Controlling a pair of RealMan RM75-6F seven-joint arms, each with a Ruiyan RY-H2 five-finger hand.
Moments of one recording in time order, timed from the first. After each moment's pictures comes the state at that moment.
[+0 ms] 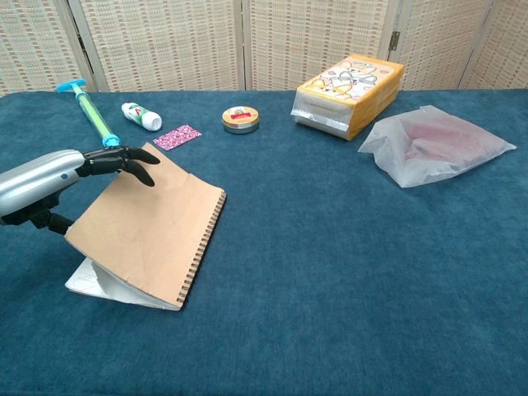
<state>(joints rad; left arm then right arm) -0.57 -1.93 0.17 -0.25 1.76 1.56 -0.84 0.07 -1.04 0.03 -1.71 -1.62 1.53 0.01</state>
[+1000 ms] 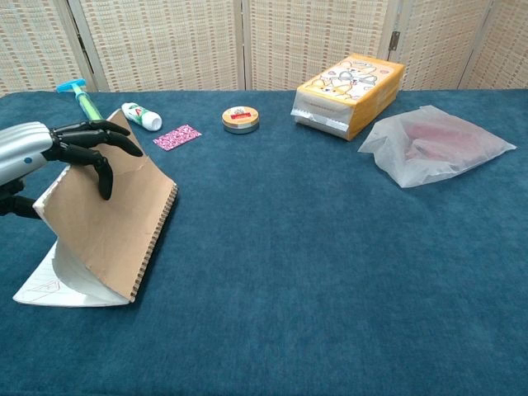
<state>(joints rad) -0.59 -1.69 0.18 -0.64 1.80 1.64 -0.52 0.06 -1.06 0.02 -1.65 -1.66 1.57 0.09</state>
